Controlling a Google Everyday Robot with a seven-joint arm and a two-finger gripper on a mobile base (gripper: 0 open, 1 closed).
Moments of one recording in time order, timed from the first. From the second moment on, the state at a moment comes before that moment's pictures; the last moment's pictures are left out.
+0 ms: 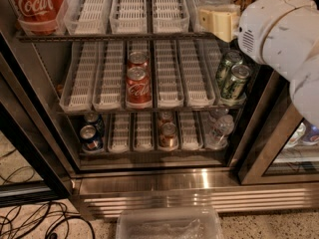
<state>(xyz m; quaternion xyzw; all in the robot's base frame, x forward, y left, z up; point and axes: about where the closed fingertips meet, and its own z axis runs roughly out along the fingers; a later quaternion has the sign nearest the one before) 0.553 -0.145 1.088 -0.18 0.68 -0.01 0.71</state>
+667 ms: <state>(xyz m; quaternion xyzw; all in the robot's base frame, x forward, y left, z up) 0.560 -0.149 1.082 -0.19 0.68 -0.02 0.71</state>
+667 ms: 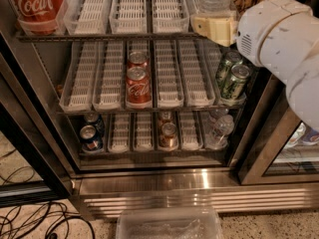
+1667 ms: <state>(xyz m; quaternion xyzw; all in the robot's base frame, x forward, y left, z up) 0.568 -0.134 1.068 -0.19 0.67 -0.01 0.72</state>
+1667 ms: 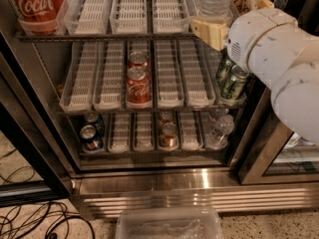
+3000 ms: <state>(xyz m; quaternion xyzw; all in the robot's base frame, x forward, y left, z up) 0.597 -0.114 1.087 -0.16 0.63 0.00 0.76</state>
